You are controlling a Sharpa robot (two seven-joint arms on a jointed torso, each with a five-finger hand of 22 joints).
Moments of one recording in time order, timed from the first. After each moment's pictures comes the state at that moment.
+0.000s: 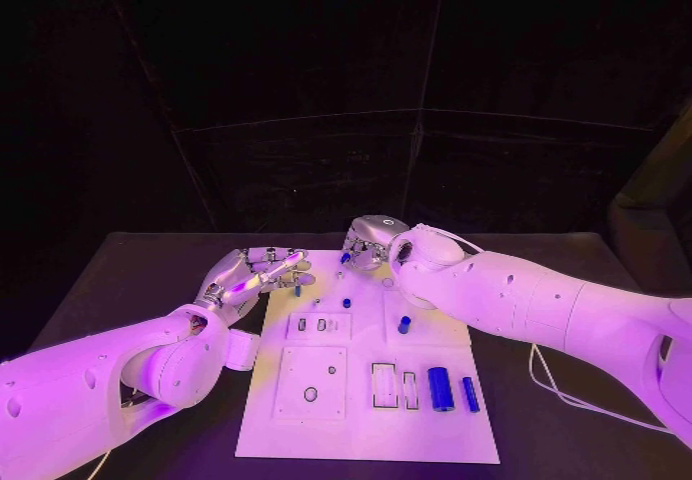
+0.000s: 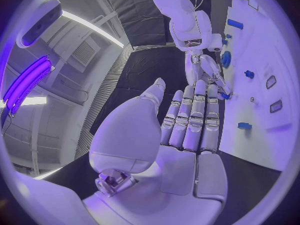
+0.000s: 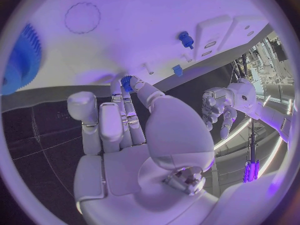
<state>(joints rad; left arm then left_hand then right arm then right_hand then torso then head) 1.18 -0.89 -0.07 1.62 -0.01 -0.29 0.52 1.33 -0.01 0.11 0.09 0.05 0.95 0.22 0.14 0.07 1.07 0.17 0.13 0.07 1.08 0.13 0.18 0.14 0.17 0.85 0.25 0.24 0.09 1.26 -0.38 0.00 1.01 -1.56 -0.30 -0.13 1.22 -0.04 0.39 -0.14 0.13 1.09 0.15 0.07 0.07 1.24 0.08 0.06 0.07 1.47 -0.01 1.28 0.98 0.13 1.27 0.09 1.21 0.89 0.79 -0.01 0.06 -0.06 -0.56</state>
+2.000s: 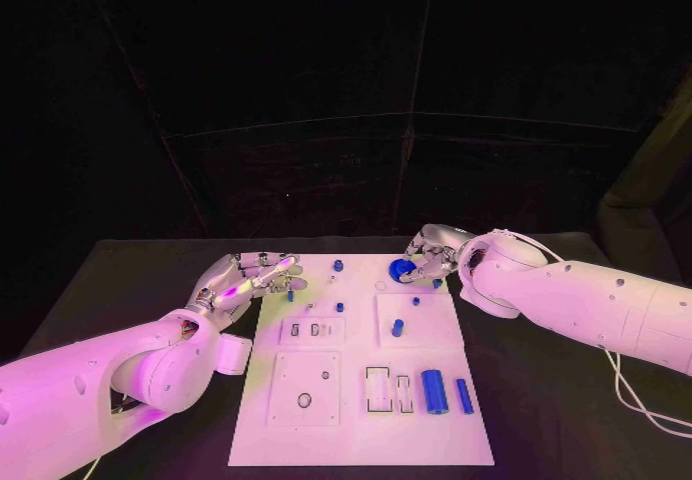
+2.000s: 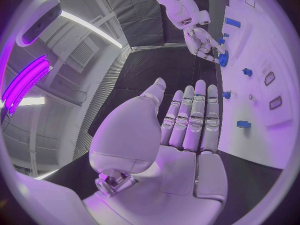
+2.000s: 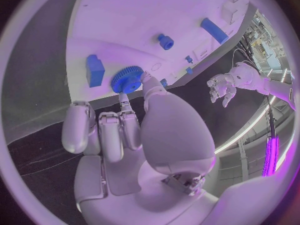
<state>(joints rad) 1.18 -0.90 -0.07 1.61 -0.01 -0.27 0.51 1.33 -0.01 0.11 0.08 0.05 0.95 0.23 0.13 0.07 1.07 0.17 0.12 0.07 1.08 0.13 0.17 0.14 0.17 0.85 0.25 0.24 0.08 1.27 -0.73 0.00 1.28 -1.37 -0.23 -0.25 1.34 -0.12 0.02 0.16 0.25 0.91 0.16 0.09 0.07 1.46 0.07 1.49 1.31 1.46 -0.01 1.54 1.31 0.08 1.39 0.11 1.41 1.20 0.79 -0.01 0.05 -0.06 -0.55</state>
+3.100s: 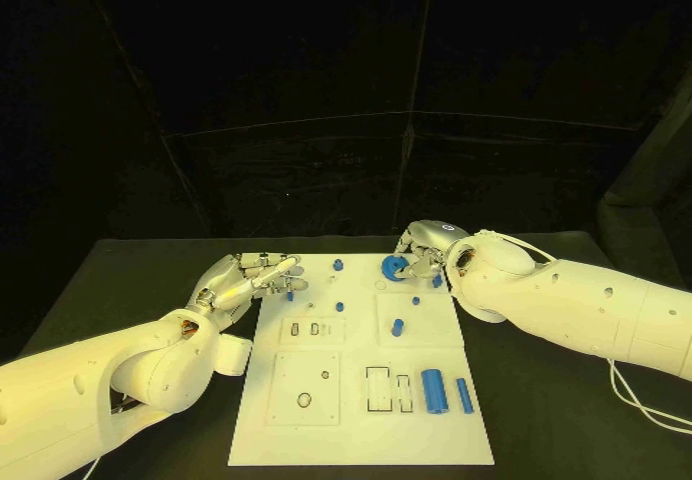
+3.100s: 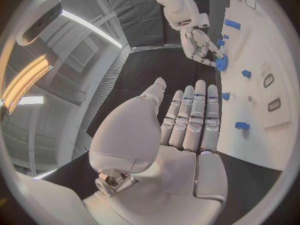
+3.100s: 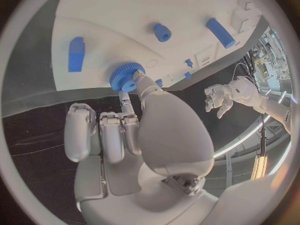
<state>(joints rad) 1.18 -0.90 -0.07 1.61 -0.01 -0.26 0.50 1.33 -0.01 0.11 0.08 0.05 0.95 0.23 0.13 0.07 1.07 0.17 0.12 0.07 1.08 0.13 0.17 0.14 0.17 0.85 0.25 0.24 0.08 1.27 -0.71 0.00 1.35 -1.55 -0.29 -0.30 1.40 -0.06 0.17 0.09 0.19 1.03 0.15 0.15 0.08 1.46 0.04 1.55 1.31 1.46 -0.03 1.55 1.31 0.07 1.44 0.07 1.46 1.30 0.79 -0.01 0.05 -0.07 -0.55</state>
